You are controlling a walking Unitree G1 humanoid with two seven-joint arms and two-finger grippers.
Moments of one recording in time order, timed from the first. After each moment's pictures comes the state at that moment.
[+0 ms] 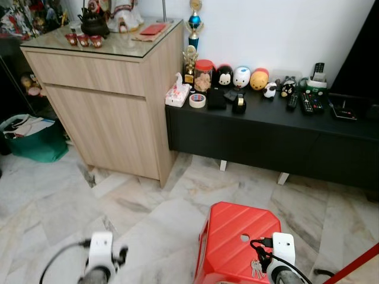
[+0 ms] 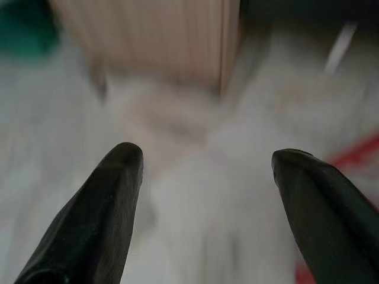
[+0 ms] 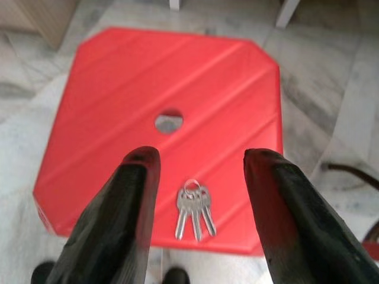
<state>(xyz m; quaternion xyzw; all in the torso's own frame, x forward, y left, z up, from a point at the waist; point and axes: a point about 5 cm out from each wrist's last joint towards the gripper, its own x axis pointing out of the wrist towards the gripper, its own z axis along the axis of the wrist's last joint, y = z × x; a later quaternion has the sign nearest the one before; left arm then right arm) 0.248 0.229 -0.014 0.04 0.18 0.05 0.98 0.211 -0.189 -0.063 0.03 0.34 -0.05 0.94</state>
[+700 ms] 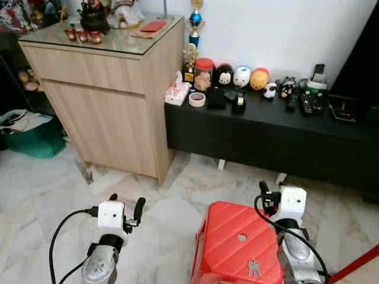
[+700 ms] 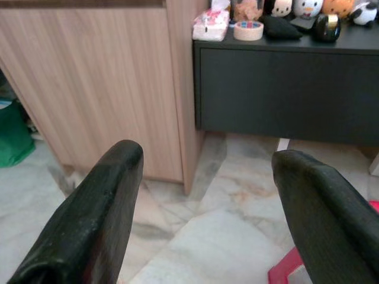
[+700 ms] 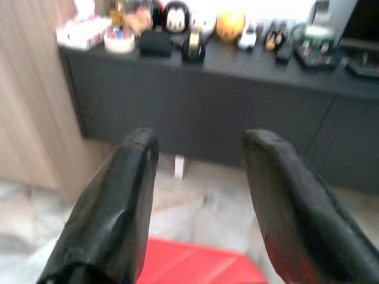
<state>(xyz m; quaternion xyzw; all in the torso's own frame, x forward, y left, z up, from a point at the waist) 0.243 0.190 0.043 0.05 0.02 -0.03 1.00 0.267 -0.183 0.015 -0.01 0.06 -0.03 1.00</state>
